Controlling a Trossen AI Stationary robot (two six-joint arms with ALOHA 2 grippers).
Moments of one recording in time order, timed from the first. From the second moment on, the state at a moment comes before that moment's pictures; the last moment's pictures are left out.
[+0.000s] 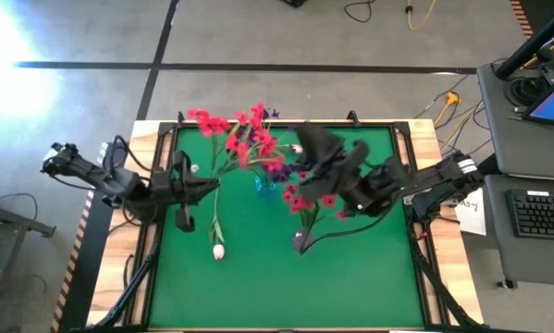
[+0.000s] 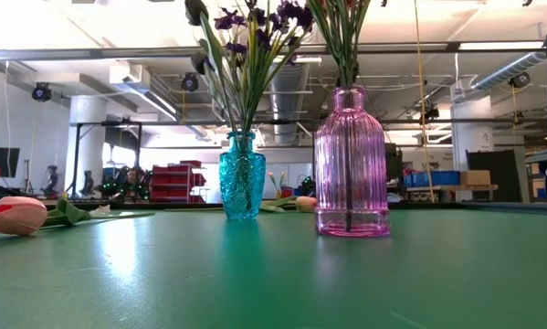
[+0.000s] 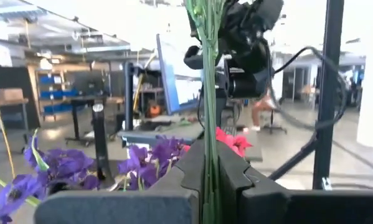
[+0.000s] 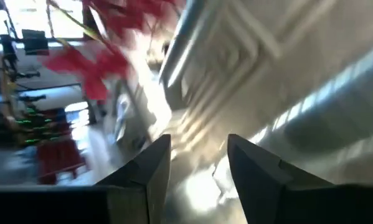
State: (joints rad) left arm -0.45 0.72 0.64 0.35 -0.60 0.14; right arm 0.28 1.63 1.53 1.07 0.75 -2.31
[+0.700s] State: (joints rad) left arm -0.44 0.75 0.42 0.96 -0.52 0.26; right arm 0.32 1.52 1.40 0.94 1.16 -1.40
